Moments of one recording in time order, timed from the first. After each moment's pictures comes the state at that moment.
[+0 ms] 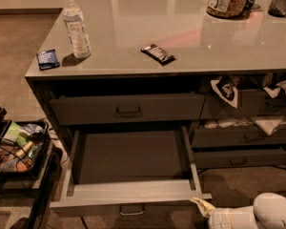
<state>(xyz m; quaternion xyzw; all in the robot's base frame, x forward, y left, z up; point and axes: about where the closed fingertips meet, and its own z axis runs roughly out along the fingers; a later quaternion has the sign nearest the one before) 0.301 -0.162 0.492 -0.65 0.67 0.22 0.29</state>
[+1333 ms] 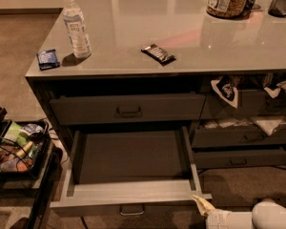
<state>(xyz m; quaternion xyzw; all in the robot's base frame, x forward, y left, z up) 0.316 -0.159 0.479 -0.64 0.67 0.18 0.33</state>
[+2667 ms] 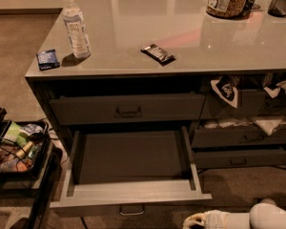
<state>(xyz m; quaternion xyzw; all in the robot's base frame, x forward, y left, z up) 0.315 -0.156 0.471 -0.64 0.67 0.18 0.33</state>
